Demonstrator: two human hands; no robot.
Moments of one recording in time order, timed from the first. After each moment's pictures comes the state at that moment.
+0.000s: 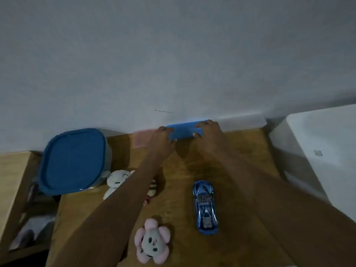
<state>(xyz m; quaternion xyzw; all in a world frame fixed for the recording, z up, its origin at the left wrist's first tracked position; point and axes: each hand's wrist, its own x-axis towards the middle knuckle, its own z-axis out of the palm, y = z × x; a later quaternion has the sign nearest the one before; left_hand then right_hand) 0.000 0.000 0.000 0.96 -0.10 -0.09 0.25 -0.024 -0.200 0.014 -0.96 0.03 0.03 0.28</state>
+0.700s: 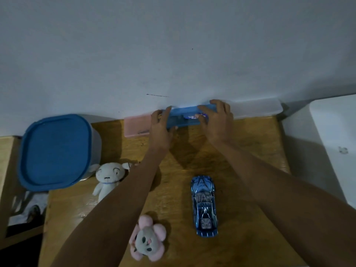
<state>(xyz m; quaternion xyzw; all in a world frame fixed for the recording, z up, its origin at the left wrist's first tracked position) 0.011 -0.019 -0.054 0.94 -0.04 -0.04 0.34 0.002 -0.216 -0.043 -0.97 0.07 -0.06 0.24</state>
